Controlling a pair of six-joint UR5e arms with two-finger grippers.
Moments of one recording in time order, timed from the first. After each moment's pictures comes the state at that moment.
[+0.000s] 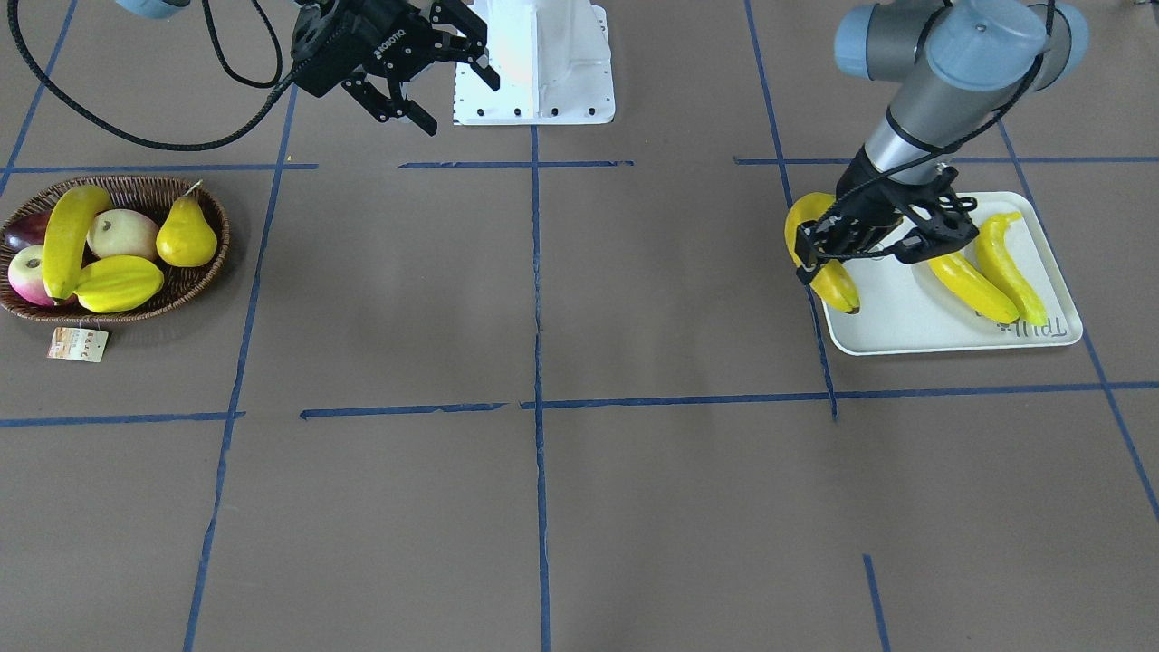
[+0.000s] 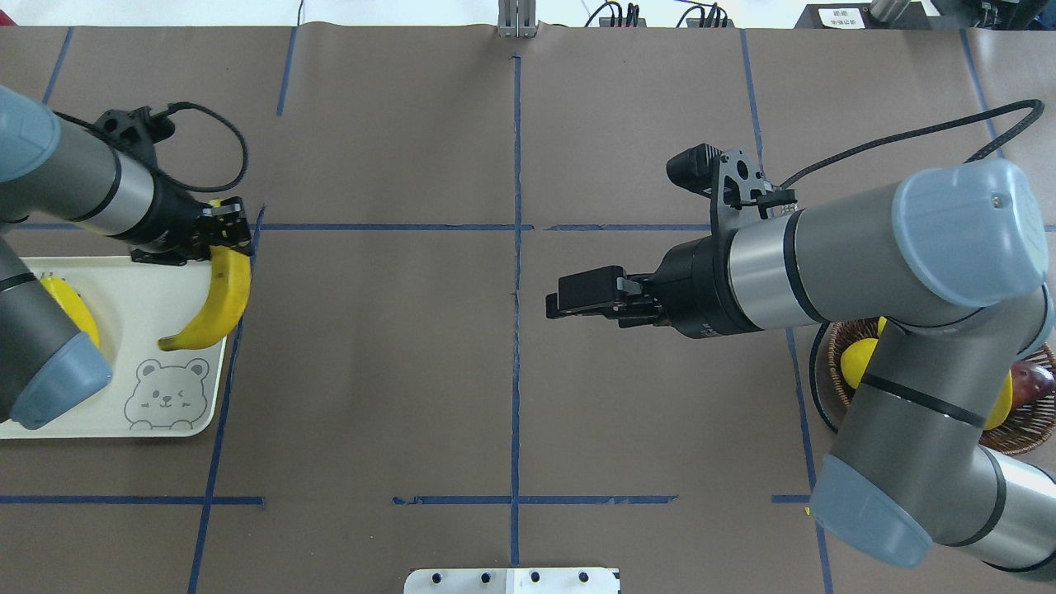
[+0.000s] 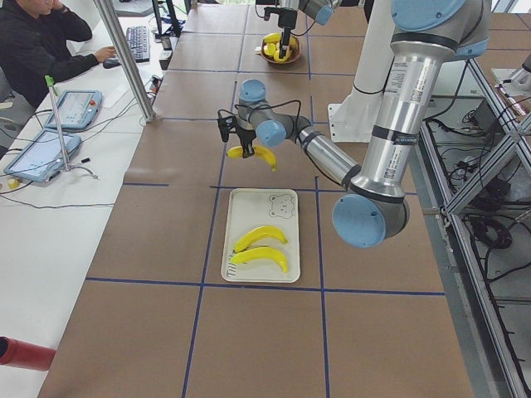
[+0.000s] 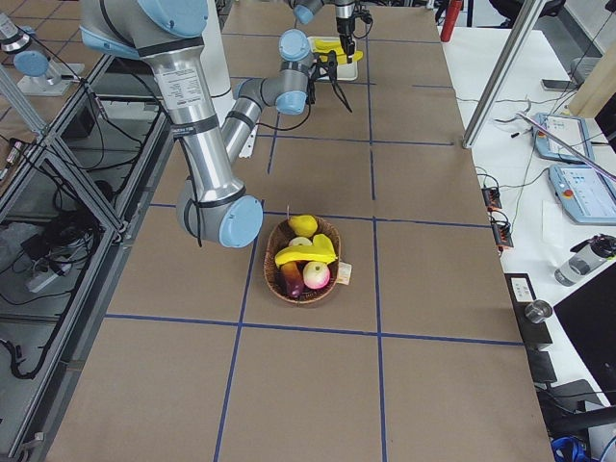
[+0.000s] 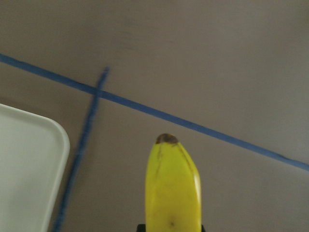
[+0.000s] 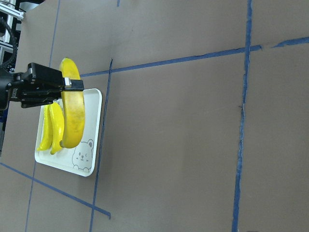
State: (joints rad) left arm -0.85 -1.75 -1.91 -1.82 -2.06 -1.32; right arm 0.58 -1.20 2.13 -1.09 2.00 1.39
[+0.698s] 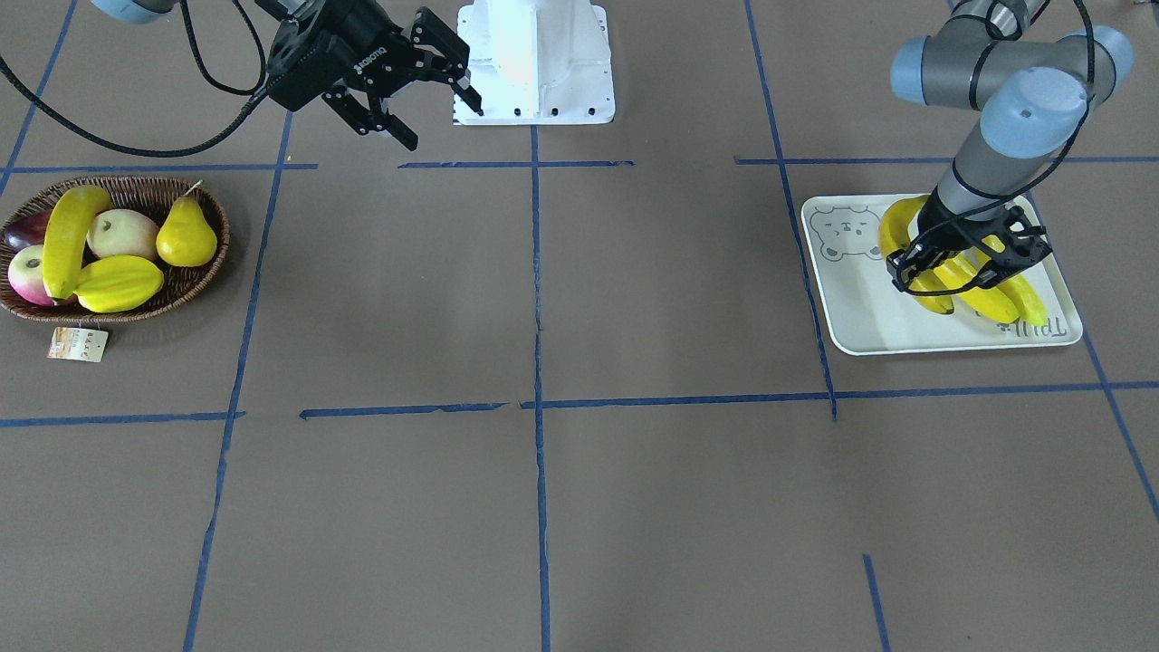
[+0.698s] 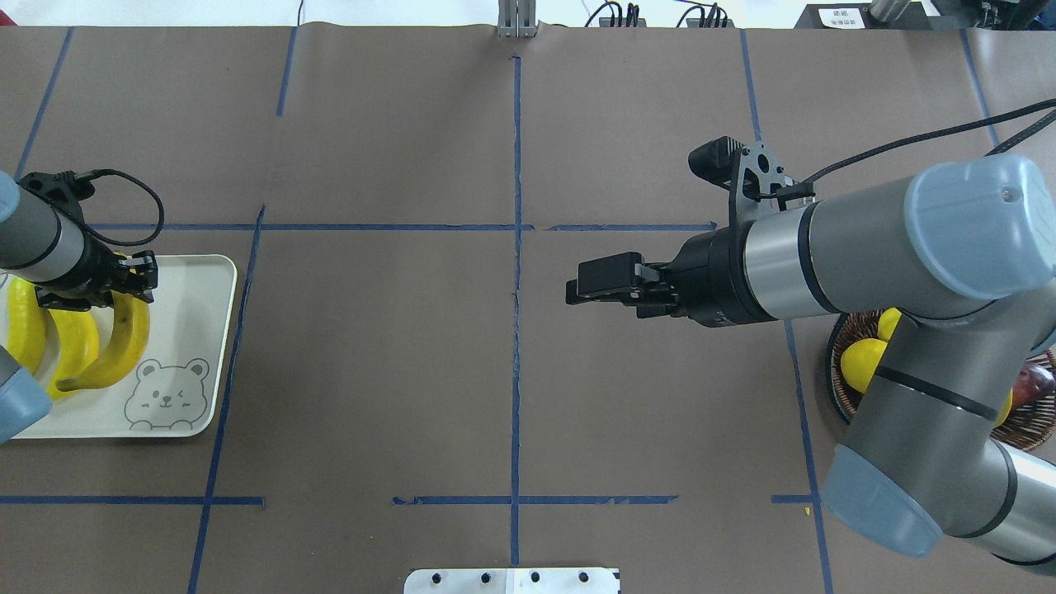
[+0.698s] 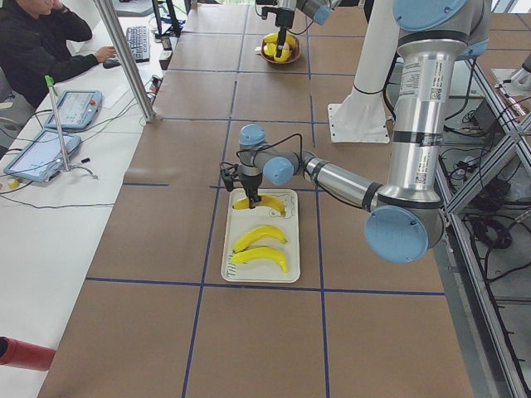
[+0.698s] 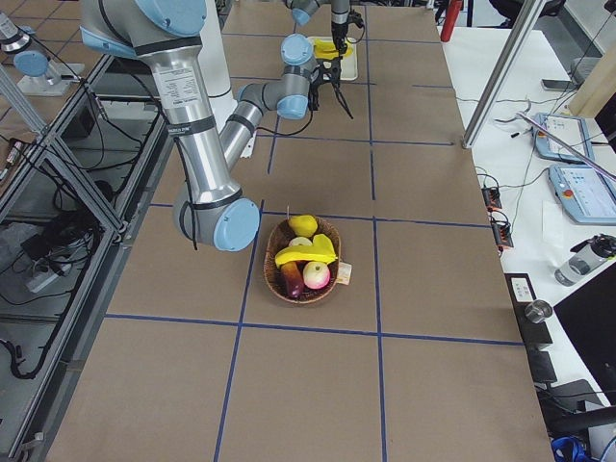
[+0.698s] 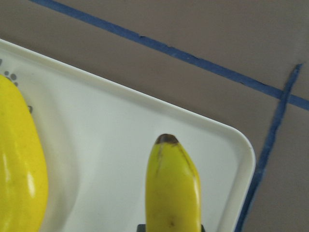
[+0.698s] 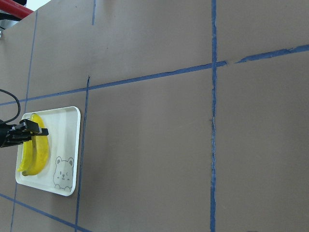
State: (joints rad) left arm -0.86 -1.62 -1.79 -1.82 -2.00 -1.29; right arm 0.60 -1.22 2.13 -1.09 1.99 1.42
